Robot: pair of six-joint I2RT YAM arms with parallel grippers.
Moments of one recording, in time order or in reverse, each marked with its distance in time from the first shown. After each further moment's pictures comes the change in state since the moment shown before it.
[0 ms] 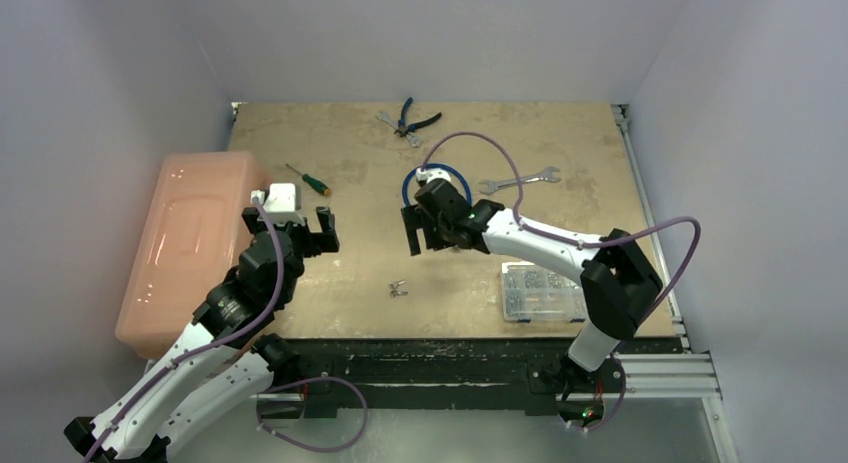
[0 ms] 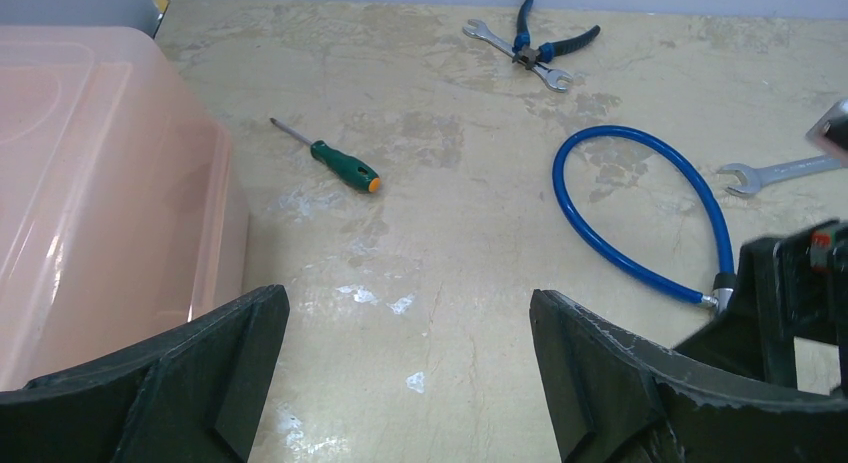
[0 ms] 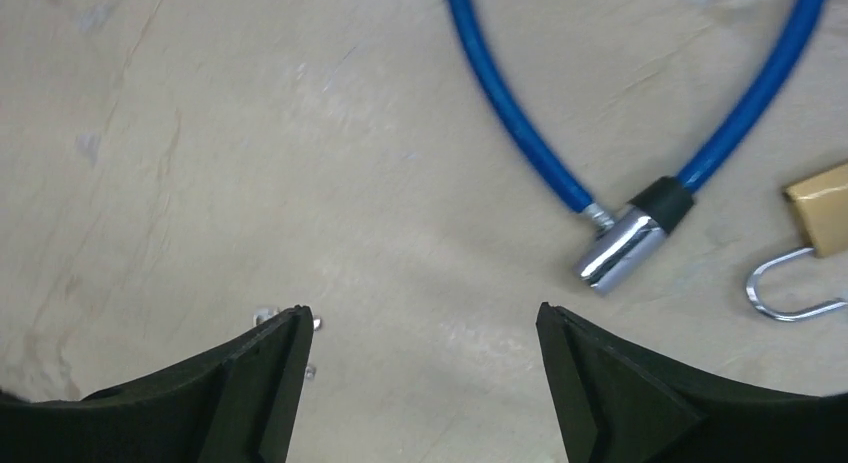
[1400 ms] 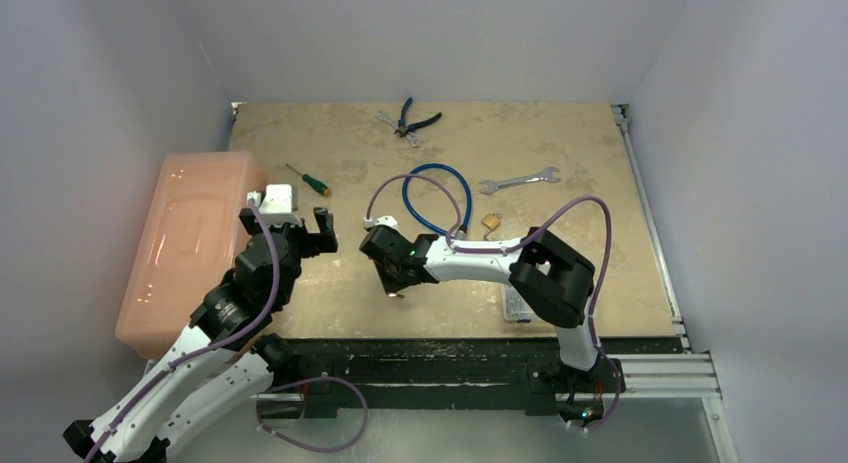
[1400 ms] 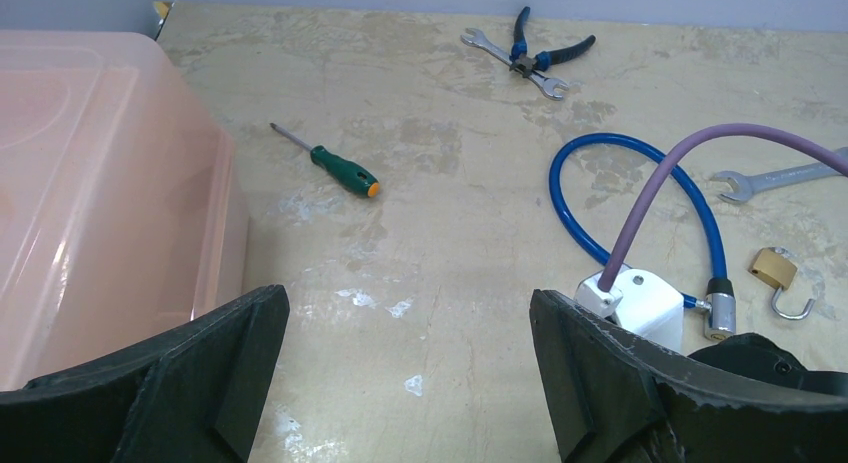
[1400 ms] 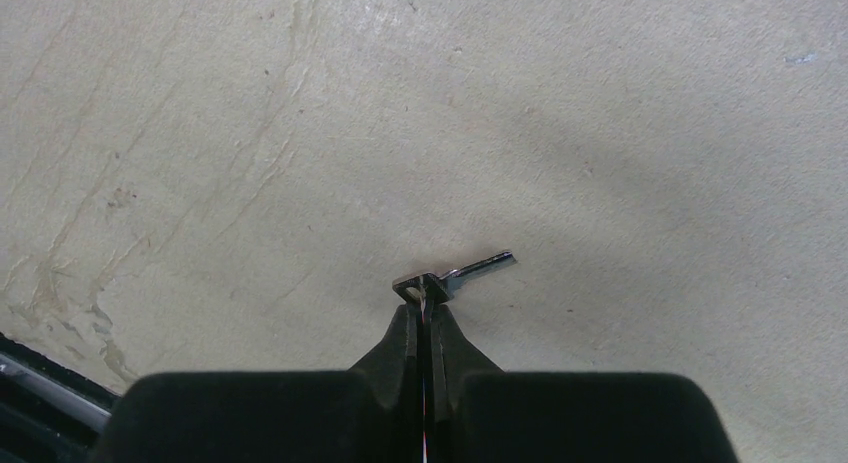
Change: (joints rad) left arm 0.000 -0.019 0.000 0.000 0.001 0.000; right arm 0.276 0.293 0.099 0.041 -0.048 0.098
